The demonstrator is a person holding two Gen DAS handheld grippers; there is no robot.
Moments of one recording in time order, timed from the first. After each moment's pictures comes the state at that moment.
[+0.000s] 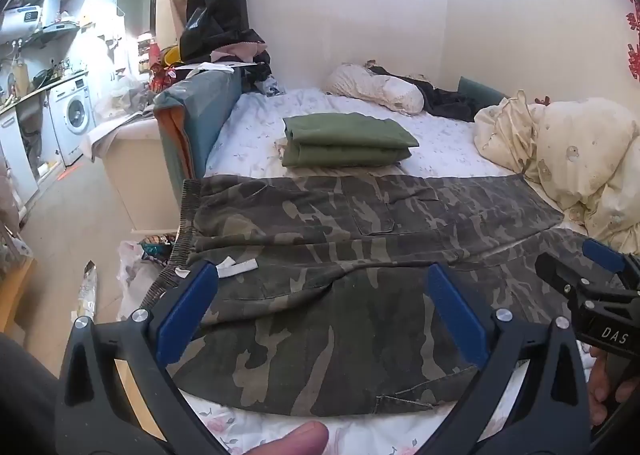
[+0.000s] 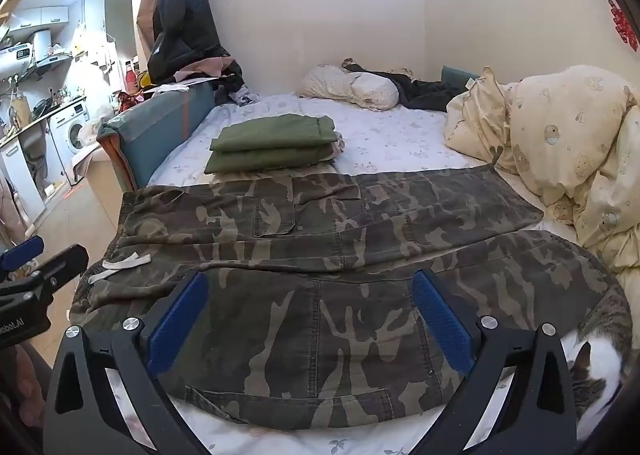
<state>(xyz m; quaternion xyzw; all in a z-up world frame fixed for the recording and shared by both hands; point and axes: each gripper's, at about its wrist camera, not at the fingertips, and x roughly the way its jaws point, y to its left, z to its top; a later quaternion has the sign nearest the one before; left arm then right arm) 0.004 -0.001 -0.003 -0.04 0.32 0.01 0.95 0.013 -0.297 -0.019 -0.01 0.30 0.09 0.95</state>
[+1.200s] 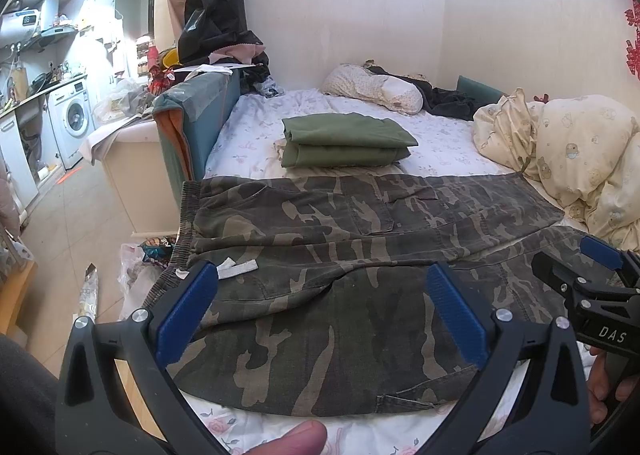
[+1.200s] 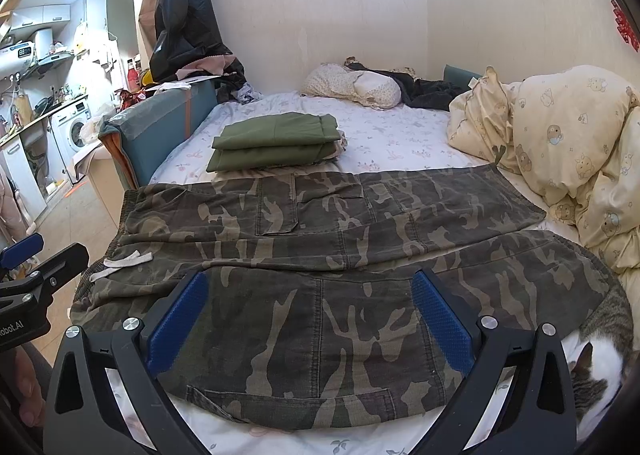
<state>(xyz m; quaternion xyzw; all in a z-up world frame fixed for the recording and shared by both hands) -0.002 0.002 0.004 -0.03 0.29 0.02 0.95 0.014 -0.295 -0.019 -0.01 0.30 0.09 0.95</state>
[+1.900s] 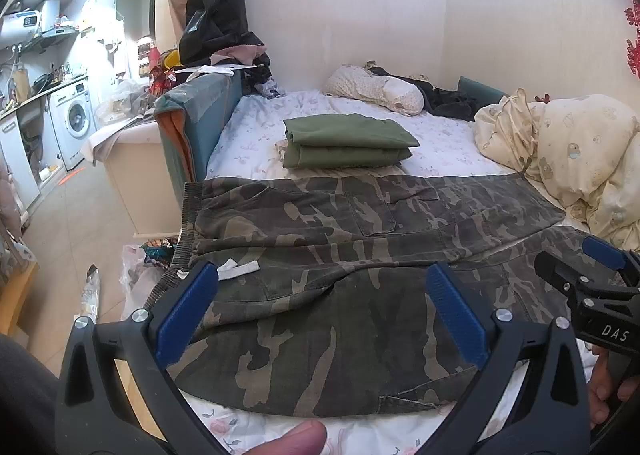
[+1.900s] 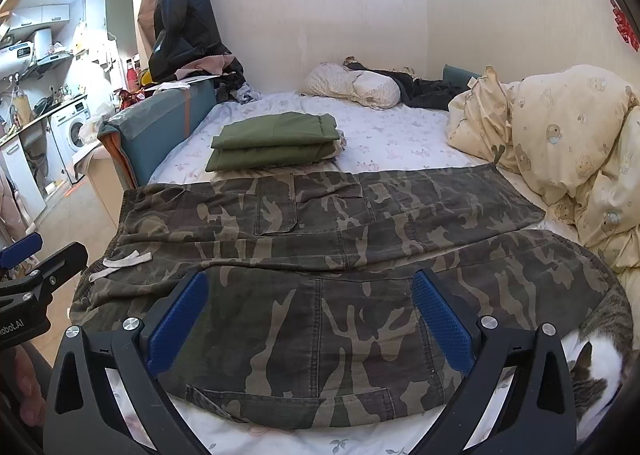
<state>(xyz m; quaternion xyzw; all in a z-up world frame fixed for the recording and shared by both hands) -0.004 0.002 0.004 -0.03 0.29 0.02 0.96 0.014 -0.296 -0.020 -0.01 0.30 0.09 0.95</state>
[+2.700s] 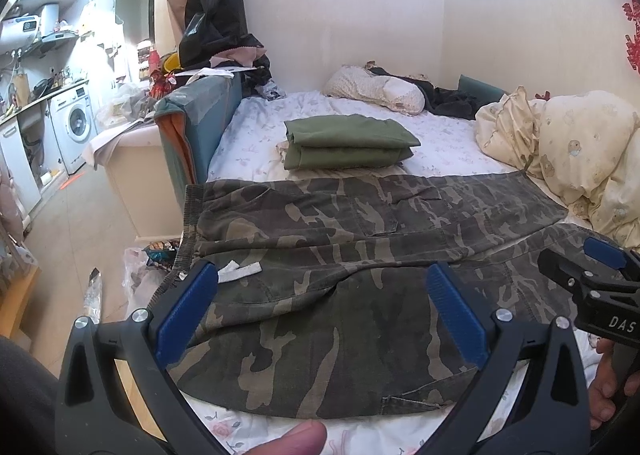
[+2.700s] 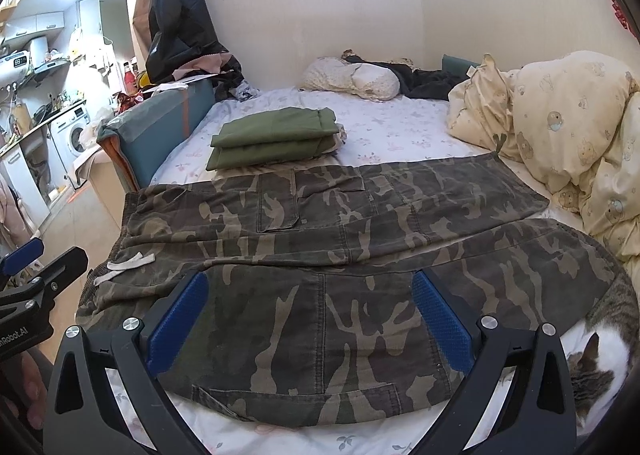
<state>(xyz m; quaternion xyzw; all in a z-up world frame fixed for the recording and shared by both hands) -0.002 0.001 0.003 -0.03 0.29 0.02 0.96 0.017 -0.299 -0.020 0.01 0.32 0.10 0.94</state>
